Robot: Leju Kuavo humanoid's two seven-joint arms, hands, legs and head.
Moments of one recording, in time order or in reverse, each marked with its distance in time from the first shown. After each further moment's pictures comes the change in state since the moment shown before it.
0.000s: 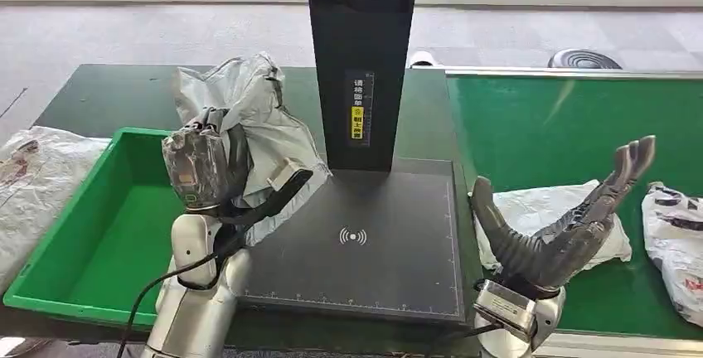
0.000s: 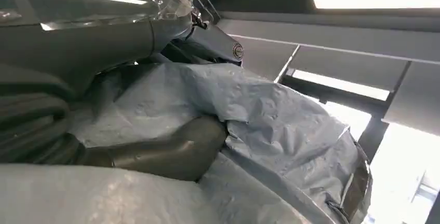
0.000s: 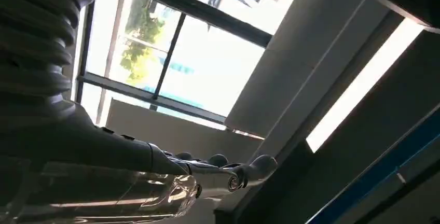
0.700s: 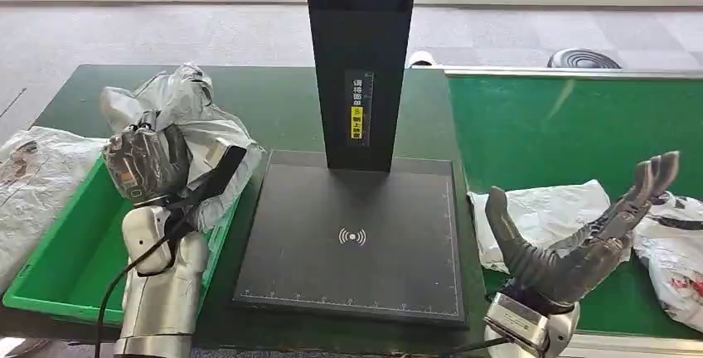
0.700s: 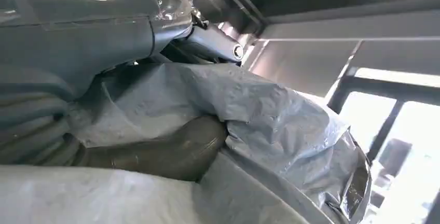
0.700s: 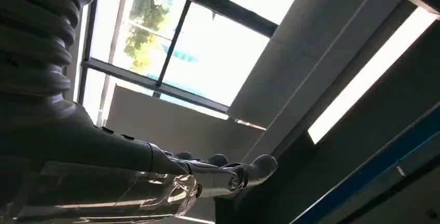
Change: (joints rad) left arm -0.047 -0.006 0.367 0.097 0.048 0.000 -0.122; right arm 0.054 0.000 -0.034 -0.058 0.022 0.000 0.000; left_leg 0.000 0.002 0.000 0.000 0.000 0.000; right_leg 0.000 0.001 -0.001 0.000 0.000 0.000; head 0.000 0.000
